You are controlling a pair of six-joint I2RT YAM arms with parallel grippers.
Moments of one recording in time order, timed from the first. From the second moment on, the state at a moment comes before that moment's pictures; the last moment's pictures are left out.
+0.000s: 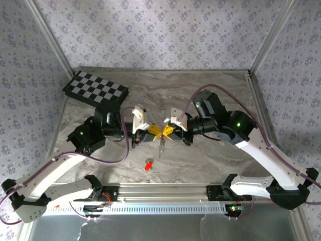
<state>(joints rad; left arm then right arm) -0.84 0.99 1.12 -0.47 0.64 0.16 0.86 1.16 1.45 -0.92 -0.51 -0.44</state>
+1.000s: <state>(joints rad) -0.84 0.89 0.87 0.14 0.66 -0.15 0.82 0.99 1.25 -0.55 -0.57 -0.21</state>
